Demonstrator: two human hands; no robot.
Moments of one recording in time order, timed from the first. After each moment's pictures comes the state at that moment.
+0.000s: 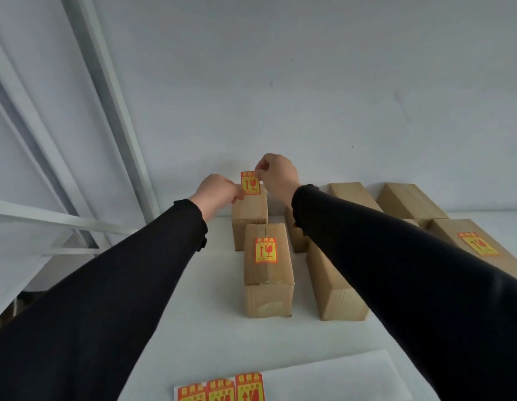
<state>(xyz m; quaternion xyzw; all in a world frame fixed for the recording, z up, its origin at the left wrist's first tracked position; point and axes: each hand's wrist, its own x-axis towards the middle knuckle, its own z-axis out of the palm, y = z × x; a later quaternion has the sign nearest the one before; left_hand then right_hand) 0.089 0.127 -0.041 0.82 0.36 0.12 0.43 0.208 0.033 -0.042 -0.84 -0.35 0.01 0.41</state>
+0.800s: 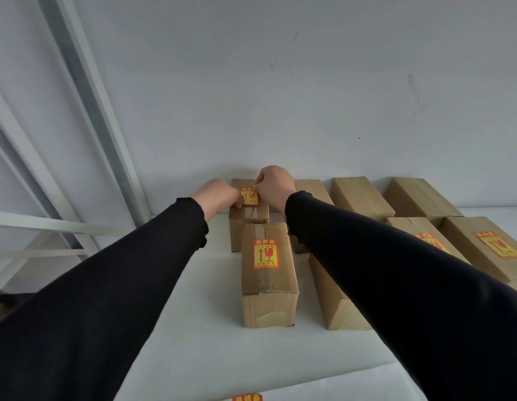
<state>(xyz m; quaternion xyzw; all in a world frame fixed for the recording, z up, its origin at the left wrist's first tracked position) 0.122 0.141 -0.075 0.82 0.39 0.04 0.40 0.235 0.058 -0.096 -0.89 -0.33 0.00 0.30</state>
